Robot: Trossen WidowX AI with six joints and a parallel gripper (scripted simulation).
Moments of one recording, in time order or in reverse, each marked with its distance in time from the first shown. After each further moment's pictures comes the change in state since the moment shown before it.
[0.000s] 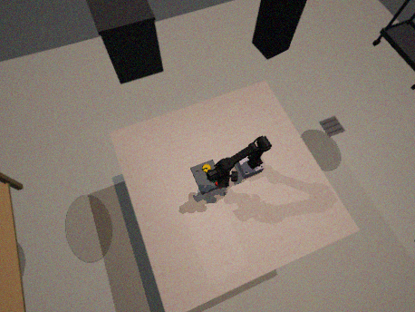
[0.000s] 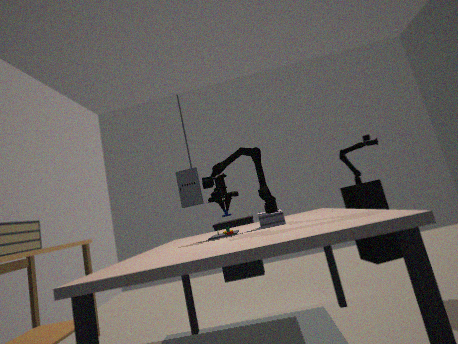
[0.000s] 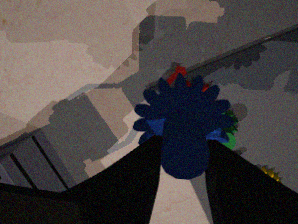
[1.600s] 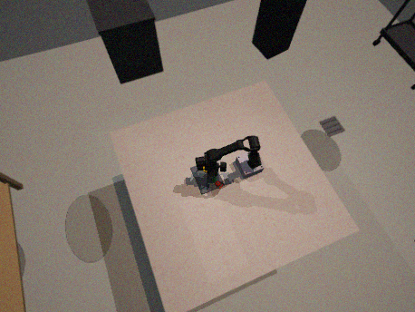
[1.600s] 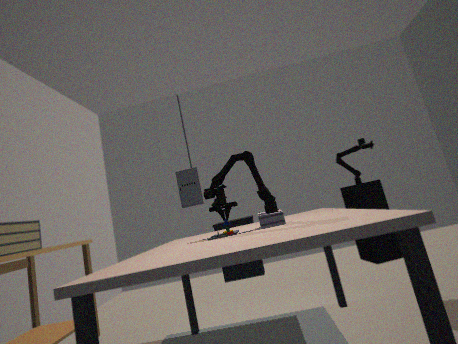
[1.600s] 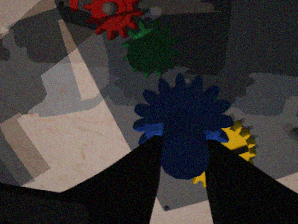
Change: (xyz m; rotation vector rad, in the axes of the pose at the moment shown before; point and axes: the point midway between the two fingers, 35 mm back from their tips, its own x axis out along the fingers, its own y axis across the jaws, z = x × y) arm 0.053 -0.068 -0.081 -0.003 0.008 -0.003
